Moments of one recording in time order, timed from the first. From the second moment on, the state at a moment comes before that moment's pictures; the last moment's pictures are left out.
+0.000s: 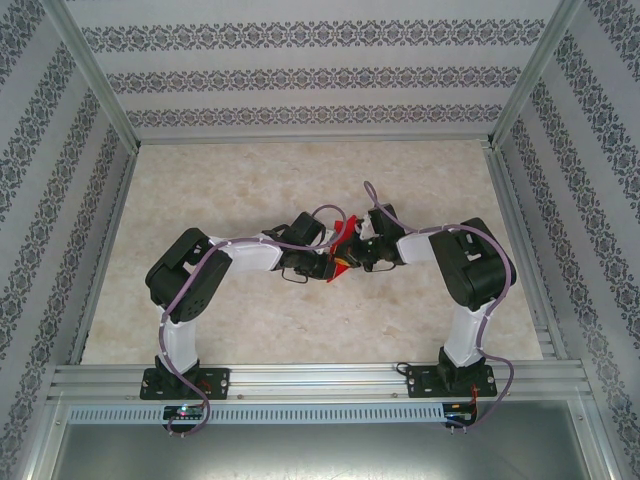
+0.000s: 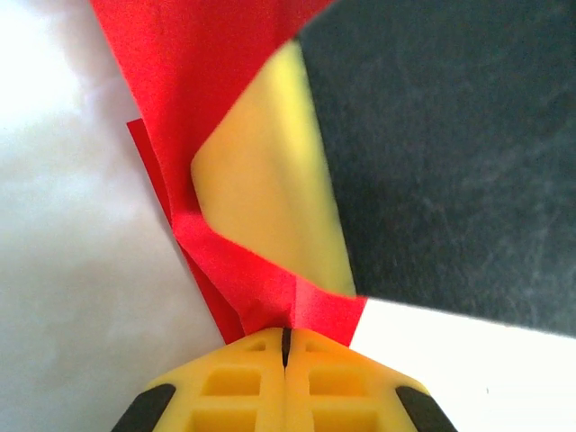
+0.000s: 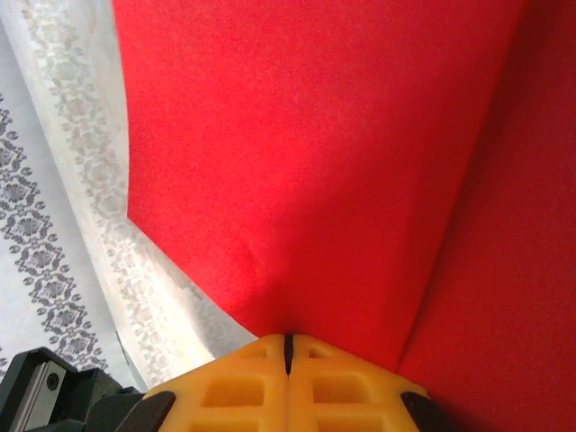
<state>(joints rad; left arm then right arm) -0.67 1.93 1.09 -0.19 0.37 -0.42 0.37 1.89 0.84 0.11 -0.70 0.91</state>
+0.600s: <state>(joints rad) -0.67 1.93 1.09 -0.19 0.36 -0.38 0.31 1.96 0.99 -0.02 -0.66 0.86</state>
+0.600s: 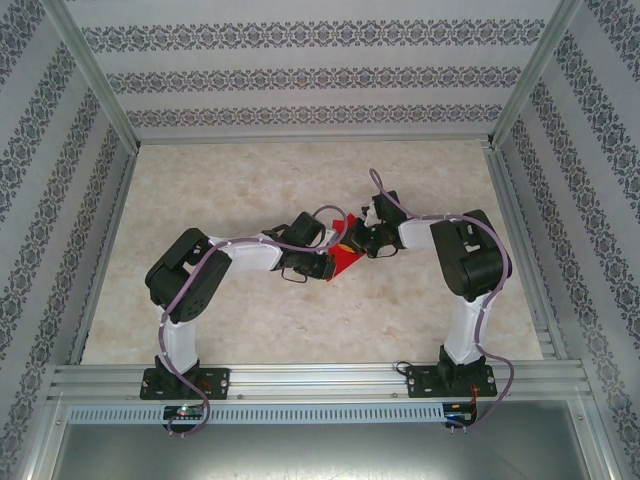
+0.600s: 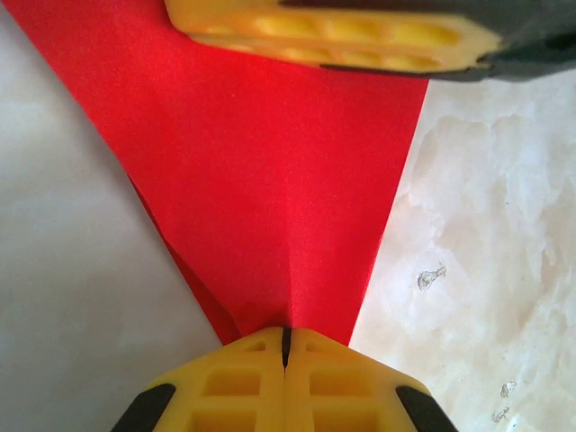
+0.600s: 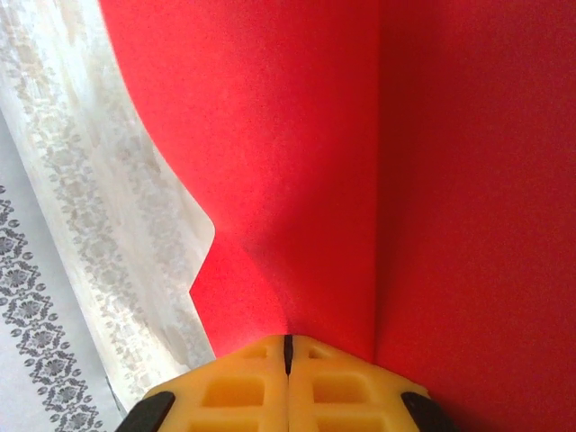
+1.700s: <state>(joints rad) -0.67 1.93 1.06 -0.15 0.37 -0.34 0.19 2.12 1.32 -0.19 -0.58 0.76</state>
